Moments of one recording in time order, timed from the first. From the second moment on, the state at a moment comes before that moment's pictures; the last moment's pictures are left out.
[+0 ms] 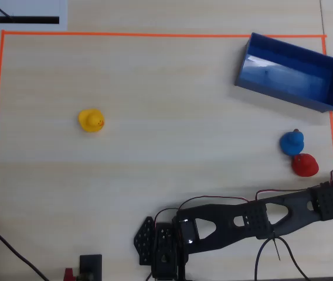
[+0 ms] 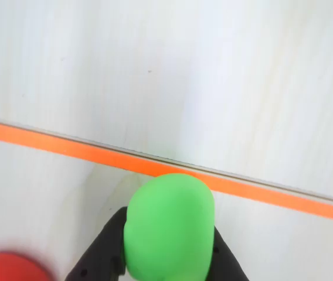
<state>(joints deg) 83.0 28.1 14.3 71.9 -90.2</state>
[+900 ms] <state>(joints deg) 44.3 44.2 11.3 74.0 -74.1</state>
